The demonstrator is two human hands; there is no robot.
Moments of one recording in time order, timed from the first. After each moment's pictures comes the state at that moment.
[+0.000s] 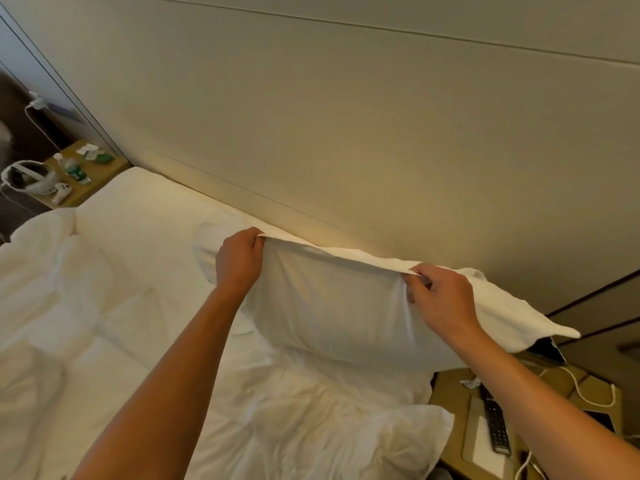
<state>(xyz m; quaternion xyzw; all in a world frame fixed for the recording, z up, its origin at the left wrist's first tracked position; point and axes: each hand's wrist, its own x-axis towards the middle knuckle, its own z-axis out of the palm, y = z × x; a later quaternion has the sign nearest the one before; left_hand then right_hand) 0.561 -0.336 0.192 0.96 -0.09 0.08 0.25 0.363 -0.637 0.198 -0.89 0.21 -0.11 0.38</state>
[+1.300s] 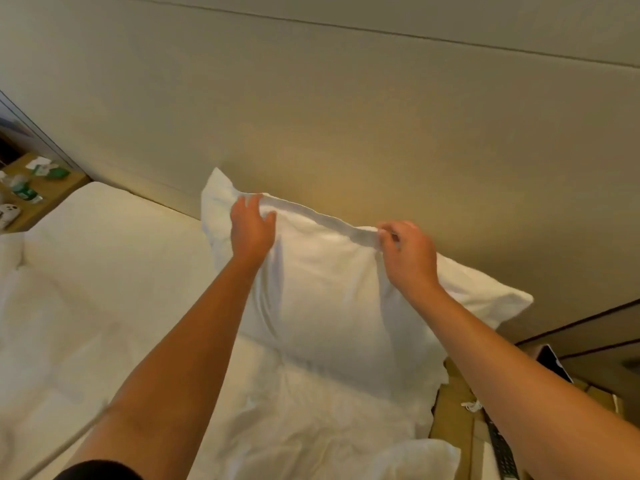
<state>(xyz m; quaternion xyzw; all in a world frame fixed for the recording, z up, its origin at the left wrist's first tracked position) 0.704 -0.435 0.165 0.94 -0.08 0.03 0.33 0.517 -0.659 0.195 -0.89 0.24 -0.17 0.34</state>
